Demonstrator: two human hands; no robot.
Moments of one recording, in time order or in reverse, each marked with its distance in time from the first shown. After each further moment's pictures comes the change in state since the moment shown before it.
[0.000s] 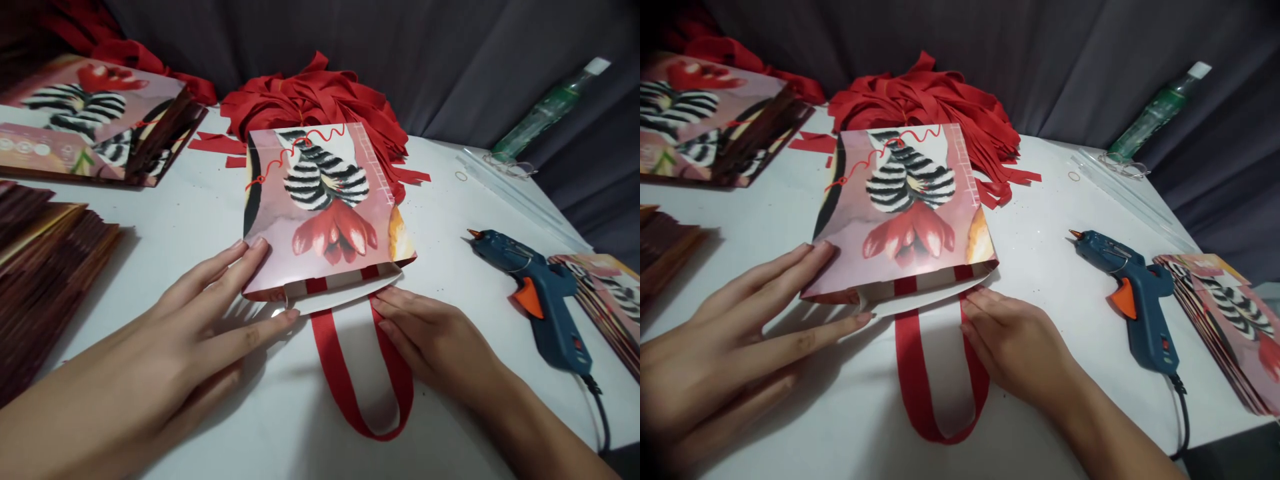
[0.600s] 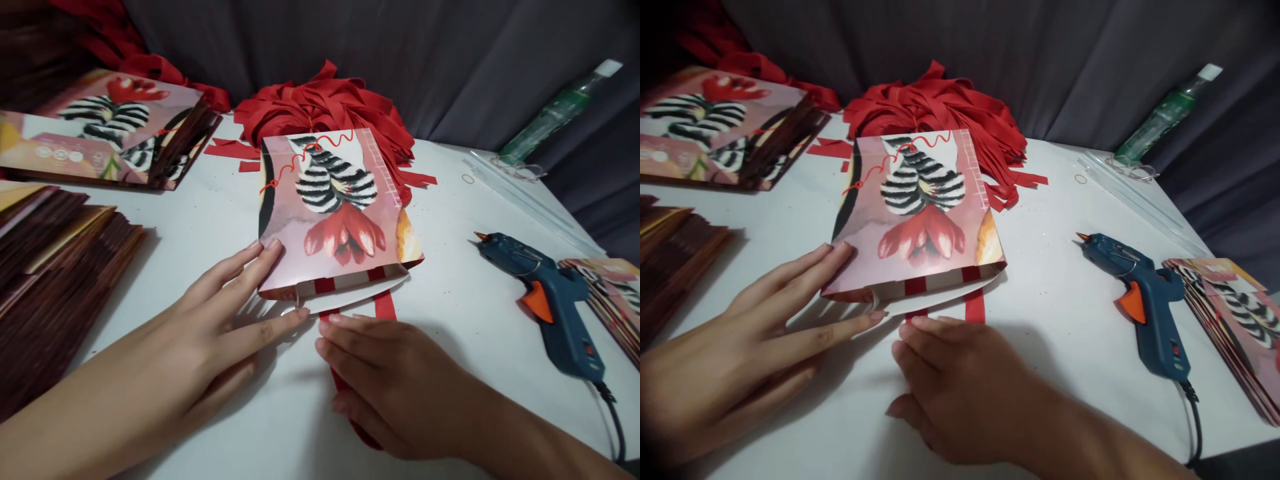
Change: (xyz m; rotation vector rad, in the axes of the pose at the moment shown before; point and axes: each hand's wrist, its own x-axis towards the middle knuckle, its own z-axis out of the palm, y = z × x) left_hand 0.000 0.005 -0.003 -0.051 -0.037 -0.129; right_hand 0.021 -0.043 0.006 0.099 -0.098 -0.325
